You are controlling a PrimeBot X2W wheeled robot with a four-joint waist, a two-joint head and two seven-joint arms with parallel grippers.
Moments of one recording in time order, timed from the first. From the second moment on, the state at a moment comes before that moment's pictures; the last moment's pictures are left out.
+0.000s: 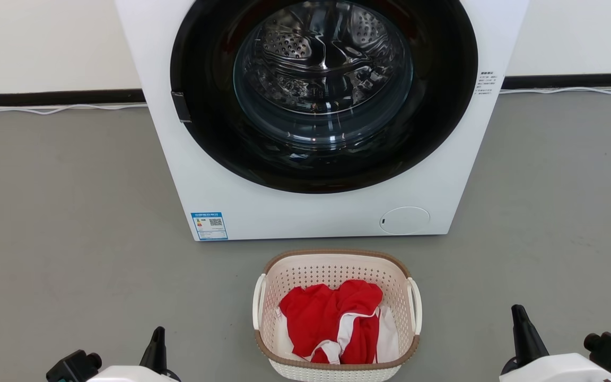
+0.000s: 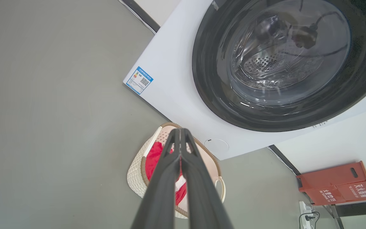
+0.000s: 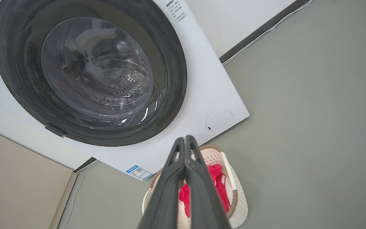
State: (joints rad) left arm -0.01 0.09 -0.08 0.41 -0.89 0.03 -0.11; right arm -0.01 -0.05 -0.09 0.42 0.63 0.12 -0.11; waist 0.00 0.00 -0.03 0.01
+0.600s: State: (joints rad) left arm -0.01 0.08 -0.04 0.38 -1.06 -0.01 -0.06; right arm -0.02 -0.05 -0.10 0.39 0.87 0.12 -0.06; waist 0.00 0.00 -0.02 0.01
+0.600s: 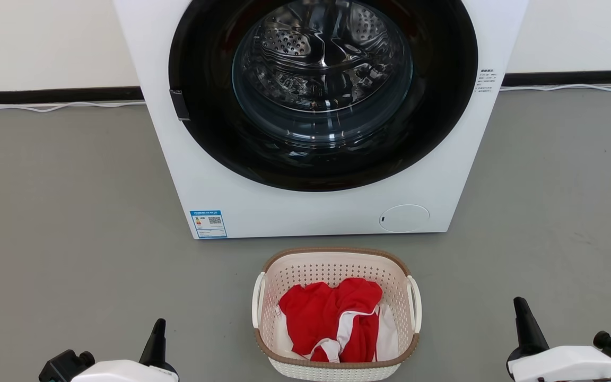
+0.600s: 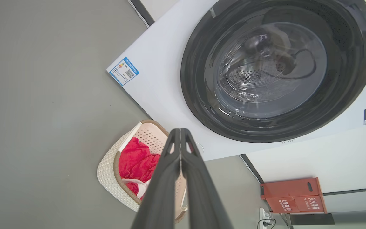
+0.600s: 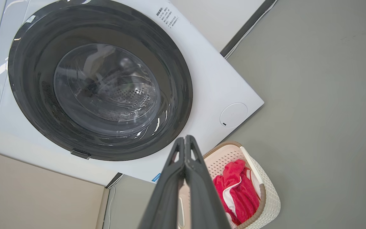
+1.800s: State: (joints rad) left arm -0.03 0.06 0.03 0.32 -1.38 -0.07 0.04; right arm -0.05 -0.05 -0.12 0.32 1.30 0.12 0.04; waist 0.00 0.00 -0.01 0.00
